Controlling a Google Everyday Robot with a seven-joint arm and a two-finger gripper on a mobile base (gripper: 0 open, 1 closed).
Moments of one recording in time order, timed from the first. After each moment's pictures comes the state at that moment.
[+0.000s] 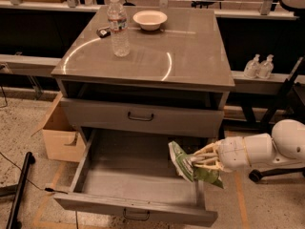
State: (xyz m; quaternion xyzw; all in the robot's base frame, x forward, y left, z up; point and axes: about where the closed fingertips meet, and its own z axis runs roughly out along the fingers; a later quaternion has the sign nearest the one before) arm 0.468 -0.144 0.659 -0.69 0.54 0.23 0.43
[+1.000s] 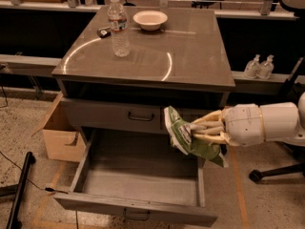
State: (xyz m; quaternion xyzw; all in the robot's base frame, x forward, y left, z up) arm 0.467 -0.117 0.810 -0.65 0.53 0.23 0.49
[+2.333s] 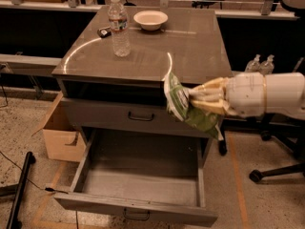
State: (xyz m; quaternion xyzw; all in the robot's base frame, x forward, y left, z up) arm 0.509 -0.110 0.884 -0.60 0.55 0.22 0.53
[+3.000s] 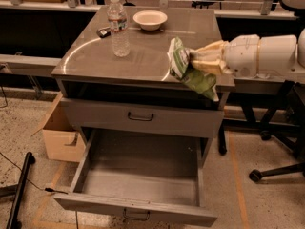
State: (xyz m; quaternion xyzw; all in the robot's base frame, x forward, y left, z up) arm 0.607 -0.125 0.932 -0.56 0.59 0.19 0.56
